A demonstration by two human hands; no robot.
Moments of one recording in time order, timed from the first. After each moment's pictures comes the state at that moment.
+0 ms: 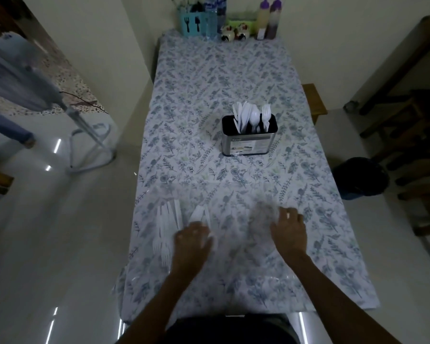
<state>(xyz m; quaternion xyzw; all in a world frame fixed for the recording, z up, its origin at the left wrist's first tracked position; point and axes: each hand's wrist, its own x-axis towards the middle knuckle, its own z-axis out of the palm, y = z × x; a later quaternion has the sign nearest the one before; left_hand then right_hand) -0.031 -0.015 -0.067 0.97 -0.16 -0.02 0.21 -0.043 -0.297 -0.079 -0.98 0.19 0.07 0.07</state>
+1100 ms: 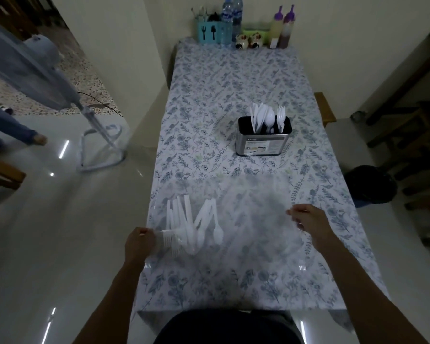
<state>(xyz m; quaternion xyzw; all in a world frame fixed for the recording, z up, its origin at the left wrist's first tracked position) 0.000 0.144 -0.082 0.84 0.33 -0.13 0.41 -0.033 -0.313 -0.022 -0.69 0.36 0.05 0.62</state>
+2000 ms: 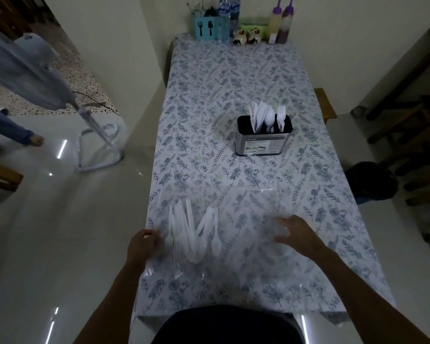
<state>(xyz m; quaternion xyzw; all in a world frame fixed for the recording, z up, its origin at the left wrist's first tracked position) 0.008 0.139 -0.087 0.82 0.30 -0.15 0.46 -0.044 -0.314 -0.071 -0.93 0.09 0.23 0.27</state>
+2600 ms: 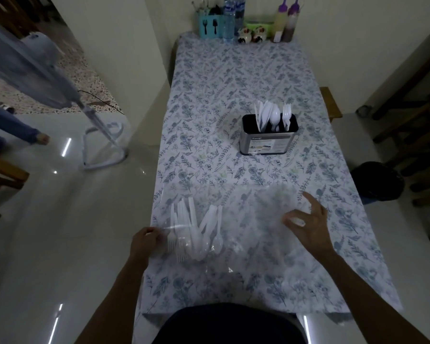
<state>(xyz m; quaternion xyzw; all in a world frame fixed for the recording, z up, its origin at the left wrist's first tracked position) 0.012 0.143 -0.081 0.81 0.33 -0.14 0.47 -0.046 -0.309 -0.062 -0.95 0.08 -0.05 0.30</state>
